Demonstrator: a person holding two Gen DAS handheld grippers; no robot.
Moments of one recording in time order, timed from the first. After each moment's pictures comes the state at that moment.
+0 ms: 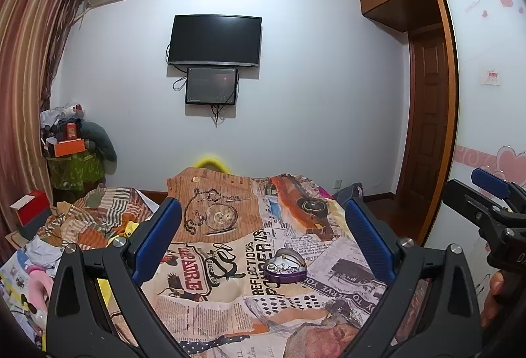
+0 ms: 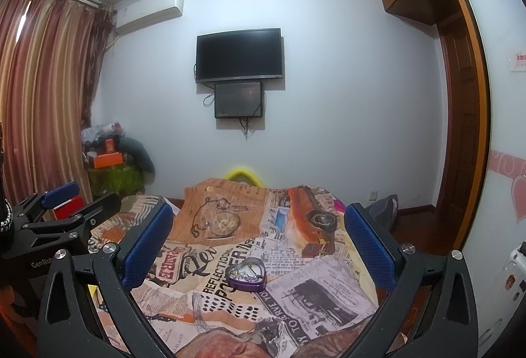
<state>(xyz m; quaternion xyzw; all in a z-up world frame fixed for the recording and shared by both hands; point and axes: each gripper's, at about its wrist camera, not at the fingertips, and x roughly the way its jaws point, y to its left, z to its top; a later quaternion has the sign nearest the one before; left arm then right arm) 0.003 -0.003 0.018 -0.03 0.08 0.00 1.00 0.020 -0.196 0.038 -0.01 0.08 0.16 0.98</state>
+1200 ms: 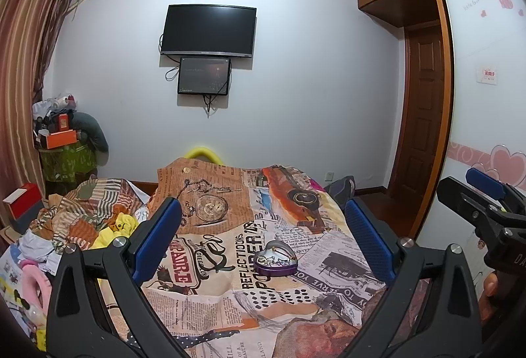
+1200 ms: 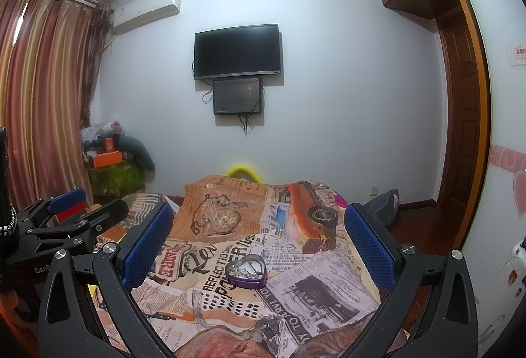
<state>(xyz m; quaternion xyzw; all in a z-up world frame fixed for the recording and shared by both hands) 0.012 -0.004 0.014 -0.04 0.10 -0.02 0.99 0.025 -0.198 0.038 -0.01 0.09 0.16 0.98</state>
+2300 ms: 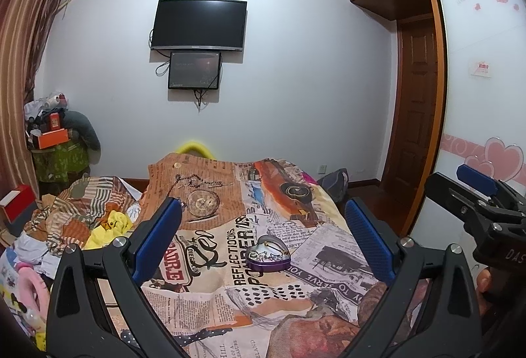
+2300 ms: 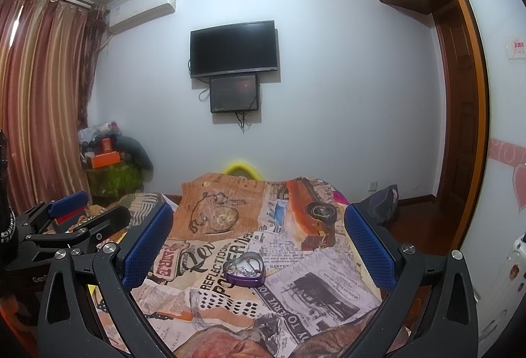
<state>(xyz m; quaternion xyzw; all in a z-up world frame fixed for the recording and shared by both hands) 0.021 -0.012 0.007 -0.03 0.12 -0.04 0.99 0.029 -0.199 0.032 0.00 0.09 0.15 0.98</state>
